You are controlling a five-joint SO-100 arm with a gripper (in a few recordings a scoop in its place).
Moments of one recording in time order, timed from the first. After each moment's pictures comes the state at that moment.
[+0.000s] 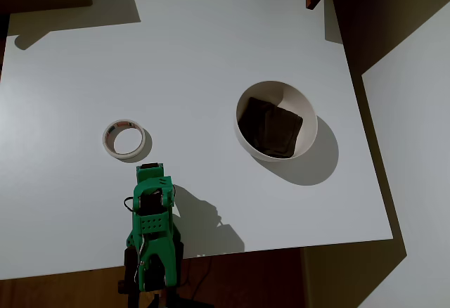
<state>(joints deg) -0.1 194.0 167.7 76.9 1.1</state>
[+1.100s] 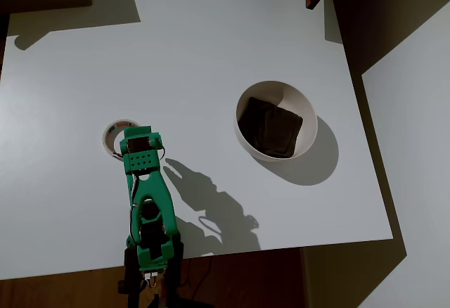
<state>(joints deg) -7.1 130.8 133.4 62.4 7.6</state>
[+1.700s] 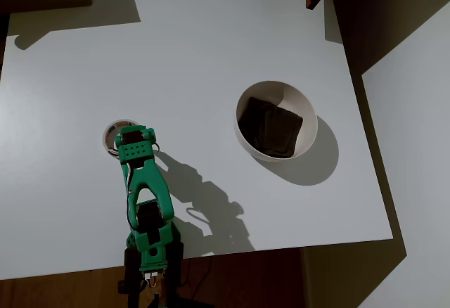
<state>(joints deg) -10.9 120.1 133.1 56.9 10.7</state>
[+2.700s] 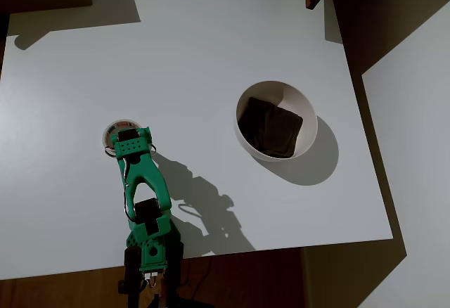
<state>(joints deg) -12.4 114.1 133.1 56.9 12.7</state>
